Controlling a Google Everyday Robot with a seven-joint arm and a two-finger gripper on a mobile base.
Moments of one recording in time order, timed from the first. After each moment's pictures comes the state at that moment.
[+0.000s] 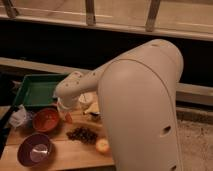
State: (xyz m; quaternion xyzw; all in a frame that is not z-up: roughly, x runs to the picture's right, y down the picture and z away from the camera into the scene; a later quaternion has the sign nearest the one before) arm -0.209 0.118 0.765 -0.33 -0.03 0.42 0.84
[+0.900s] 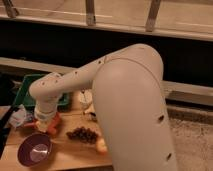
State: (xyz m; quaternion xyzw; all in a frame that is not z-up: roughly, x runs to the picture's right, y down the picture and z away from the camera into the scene) arm -0.285 0.174 0.695 -0.43 -0.11 0.15 0.88
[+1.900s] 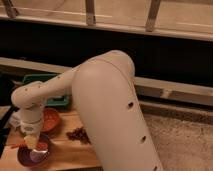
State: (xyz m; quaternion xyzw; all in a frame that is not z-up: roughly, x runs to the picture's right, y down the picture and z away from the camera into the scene) arm -0.323 0.238 0.664 -0.52 -0.11 0.02 0.85
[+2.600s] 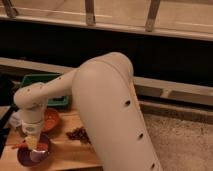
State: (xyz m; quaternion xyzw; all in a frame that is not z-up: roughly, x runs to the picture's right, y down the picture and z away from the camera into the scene) arm -0.327 0.245 0.674 -0.53 -0.12 0.02 0.84
